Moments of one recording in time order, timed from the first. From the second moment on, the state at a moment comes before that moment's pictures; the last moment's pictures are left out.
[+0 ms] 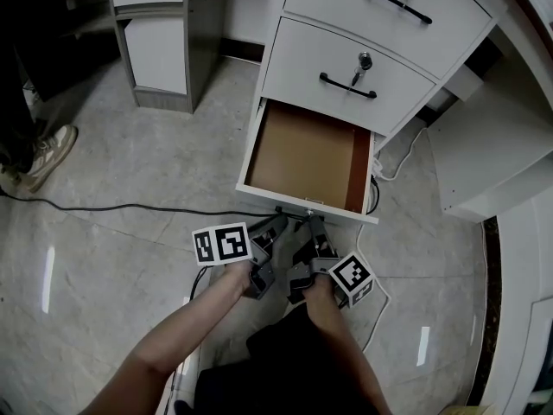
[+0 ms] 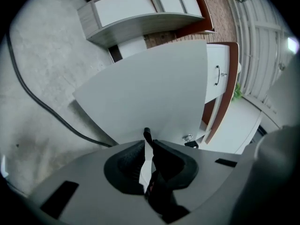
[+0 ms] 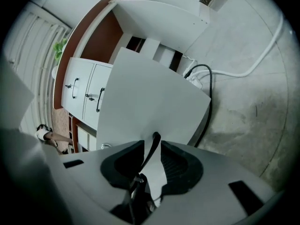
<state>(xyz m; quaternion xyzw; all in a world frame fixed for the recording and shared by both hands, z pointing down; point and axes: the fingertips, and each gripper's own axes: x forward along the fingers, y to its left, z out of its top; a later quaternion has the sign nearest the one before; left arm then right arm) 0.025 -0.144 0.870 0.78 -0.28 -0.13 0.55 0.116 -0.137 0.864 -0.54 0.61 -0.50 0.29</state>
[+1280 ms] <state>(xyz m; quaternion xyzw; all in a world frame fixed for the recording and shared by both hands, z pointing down) 0.044 -0.163 0.689 0.95 -0.19 -0.06 0.25 0.079 -0.188 0.681 -0.45 0.88 -0.12 0.01</state>
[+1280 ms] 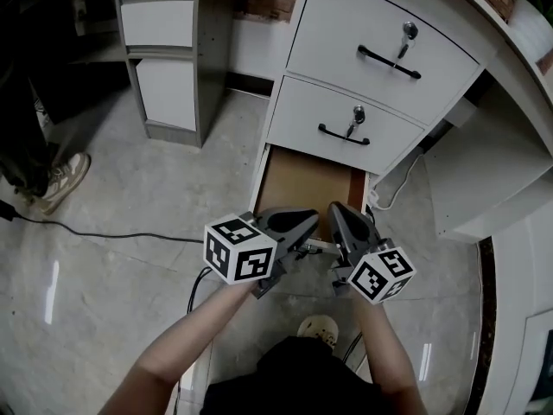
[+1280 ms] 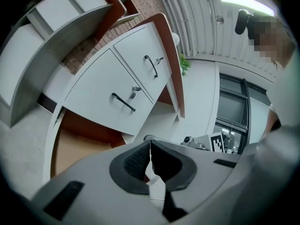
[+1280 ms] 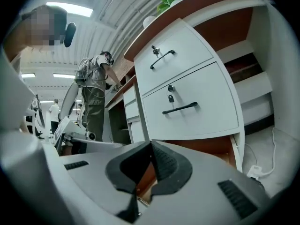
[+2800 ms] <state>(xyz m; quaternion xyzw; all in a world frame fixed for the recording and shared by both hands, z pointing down) 0.083 -0.197 0.628 0.95 -0.23 0.01 0.21 0.126 -0.194 0.599 -0.51 0.85 -0.12 -0.01</state>
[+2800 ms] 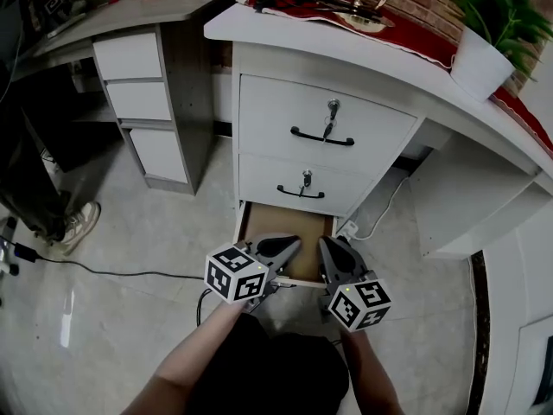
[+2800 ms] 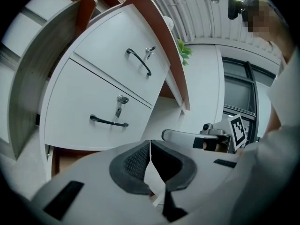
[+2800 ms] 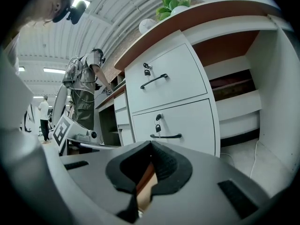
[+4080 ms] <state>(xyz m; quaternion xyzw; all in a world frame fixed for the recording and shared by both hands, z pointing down) 0.095 -0.231 0.581 0.93 -0.26 -0.04 0.26 0.123 -0.234 0.554 -0.49 0.86 -0.16 0.01</state>
